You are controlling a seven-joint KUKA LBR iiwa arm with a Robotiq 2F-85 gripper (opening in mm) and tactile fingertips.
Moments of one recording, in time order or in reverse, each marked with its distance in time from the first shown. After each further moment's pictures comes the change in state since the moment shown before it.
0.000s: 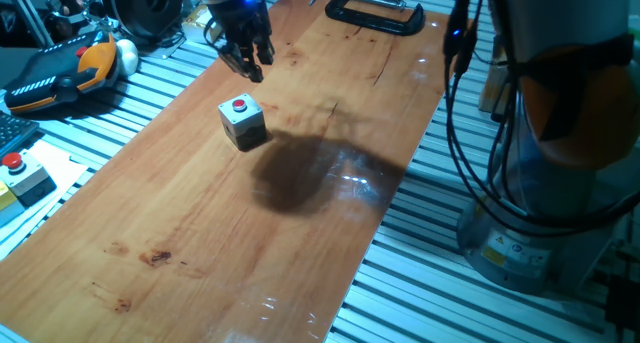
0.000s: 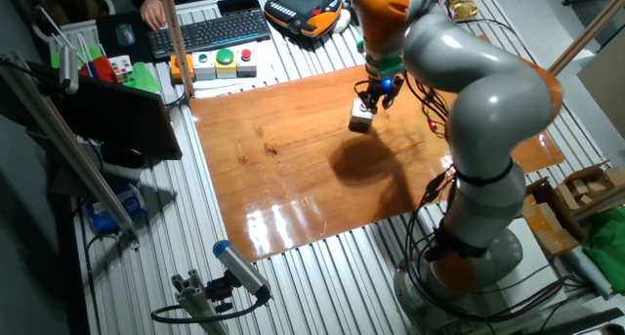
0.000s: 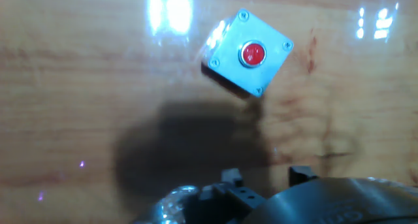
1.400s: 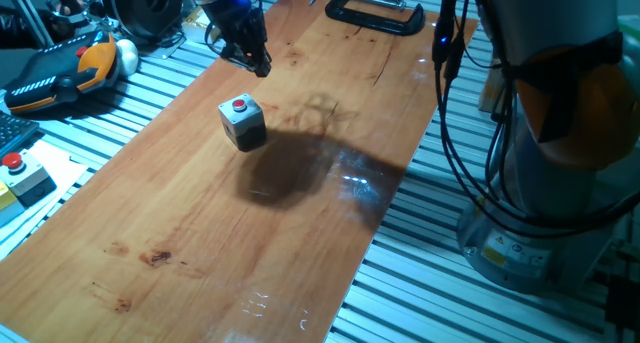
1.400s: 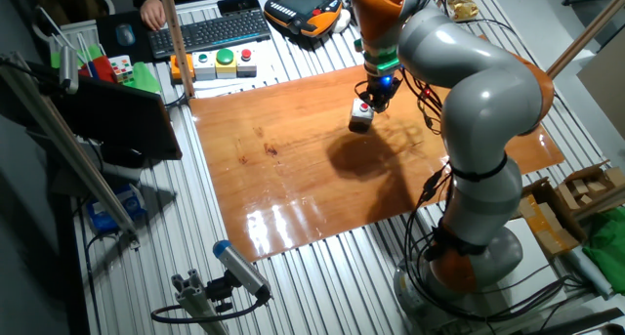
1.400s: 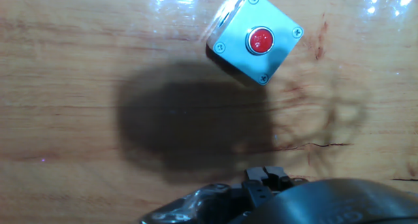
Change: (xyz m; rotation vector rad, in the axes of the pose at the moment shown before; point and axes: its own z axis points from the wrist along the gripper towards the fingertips) arm 0.001 0.000 0.001 -0.005 0.034 -0.043
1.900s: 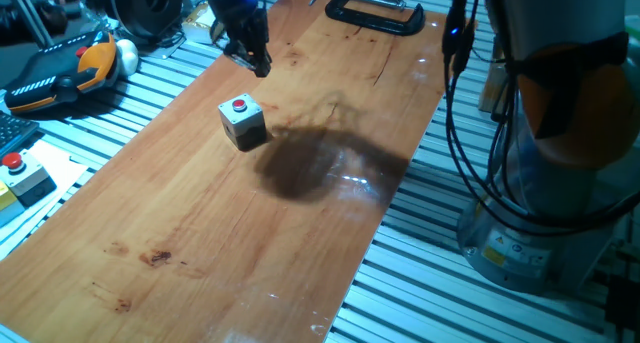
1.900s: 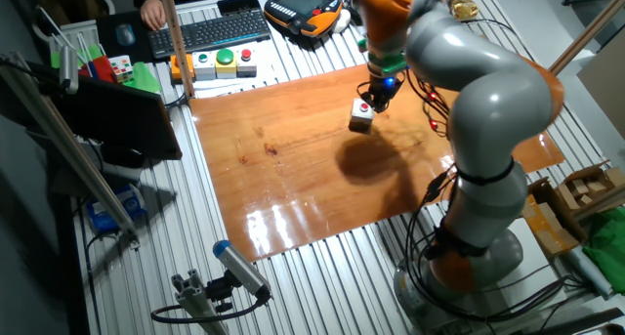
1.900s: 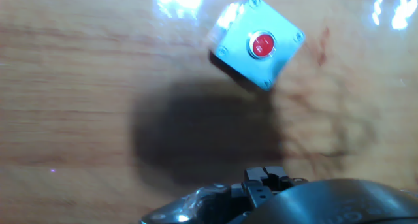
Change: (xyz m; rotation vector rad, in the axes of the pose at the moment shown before) arm 0.000 0.000 0.000 -0.093 -0.095 0.009
